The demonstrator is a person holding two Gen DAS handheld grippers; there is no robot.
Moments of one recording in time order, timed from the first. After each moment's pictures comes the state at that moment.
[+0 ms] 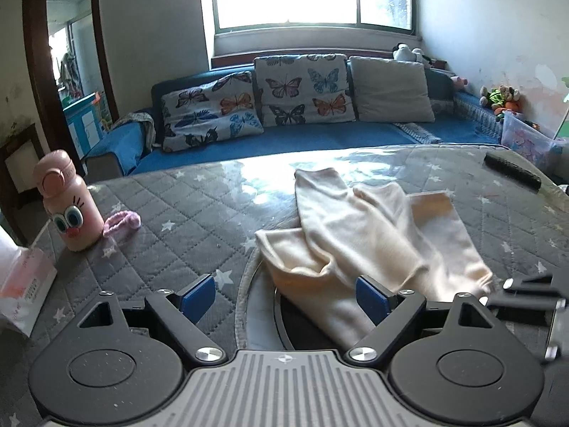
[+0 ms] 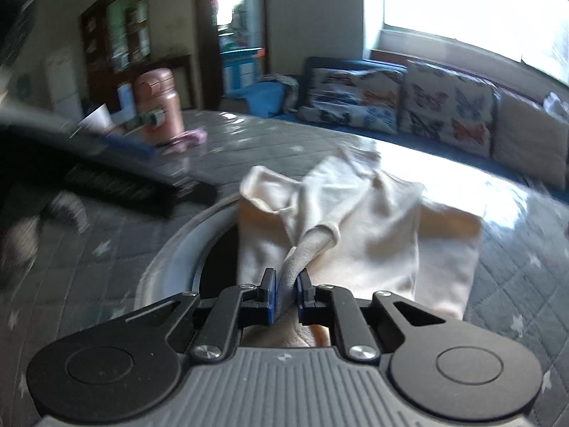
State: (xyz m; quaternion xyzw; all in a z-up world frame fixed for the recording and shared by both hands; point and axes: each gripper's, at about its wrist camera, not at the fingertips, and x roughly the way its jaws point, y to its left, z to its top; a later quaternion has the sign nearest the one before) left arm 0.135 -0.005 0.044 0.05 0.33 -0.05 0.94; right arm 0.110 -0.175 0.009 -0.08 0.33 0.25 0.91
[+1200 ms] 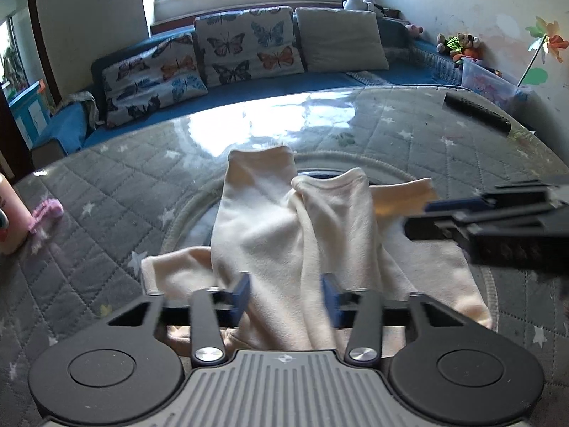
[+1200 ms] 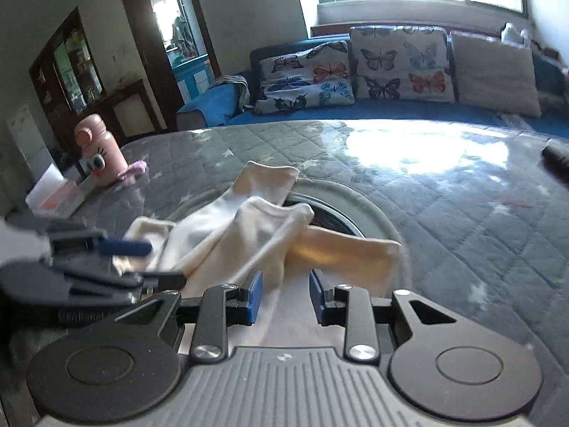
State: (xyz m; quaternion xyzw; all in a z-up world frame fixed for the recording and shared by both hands) left arm 0.174 -0.046 -0.002 0.08 0.41 -0.13 0.90; right arm 0.177 -0.252 -0.001 0.05 0.38 0.19 0.90
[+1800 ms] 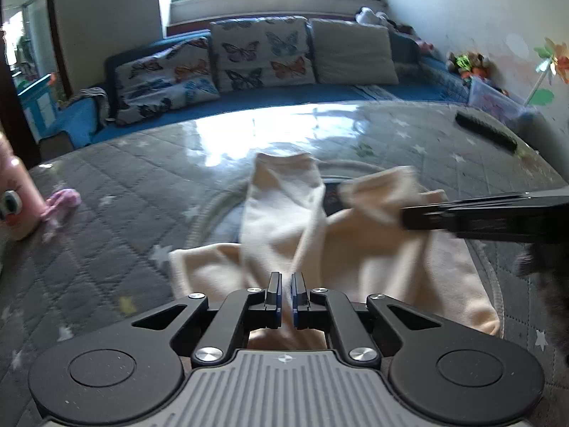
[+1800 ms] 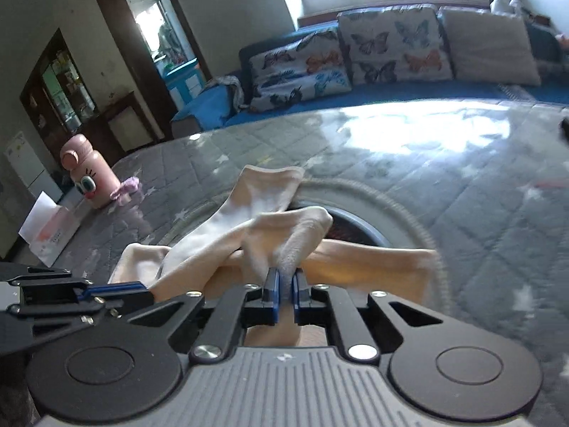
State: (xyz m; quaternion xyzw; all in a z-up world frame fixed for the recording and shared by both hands) left arm 0.163 -0.015 0.009 0.05 0.39 -0.11 0.91; right arm 0.192 -0.246 -0.014 0.10 0.39 0.18 0.90
